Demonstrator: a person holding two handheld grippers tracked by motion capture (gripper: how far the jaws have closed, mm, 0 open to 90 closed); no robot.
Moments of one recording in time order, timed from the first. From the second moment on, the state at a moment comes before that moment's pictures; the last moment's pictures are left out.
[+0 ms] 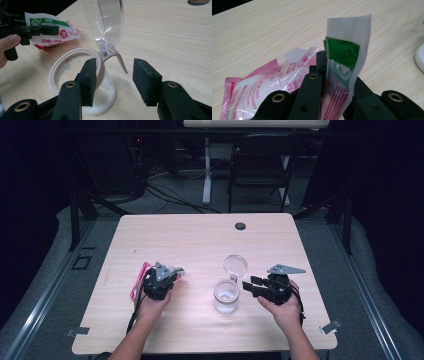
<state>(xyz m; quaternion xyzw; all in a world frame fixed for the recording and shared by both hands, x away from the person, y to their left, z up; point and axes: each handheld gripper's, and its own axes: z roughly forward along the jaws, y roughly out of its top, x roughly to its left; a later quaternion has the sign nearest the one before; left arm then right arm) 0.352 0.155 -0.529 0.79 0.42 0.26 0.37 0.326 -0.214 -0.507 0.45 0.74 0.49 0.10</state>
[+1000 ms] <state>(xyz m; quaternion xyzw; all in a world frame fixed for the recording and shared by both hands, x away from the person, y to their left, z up) 0.355 0.250 -0.449 0.73 0.47 0.32 0.38 0.329 -0.213 -0.506 0.45 0.74 0.49 0.10</state>
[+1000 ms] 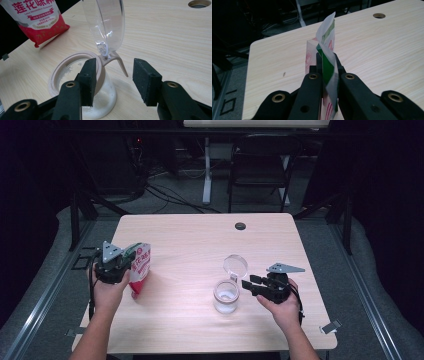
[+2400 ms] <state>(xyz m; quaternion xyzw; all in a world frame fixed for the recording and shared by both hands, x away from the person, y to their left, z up) 0.358 0.189 -0.405 0.79 0.38 0.24 0.41 0.328 -0.219 -0.501 0.45 0.73 0.50 0.11</state>
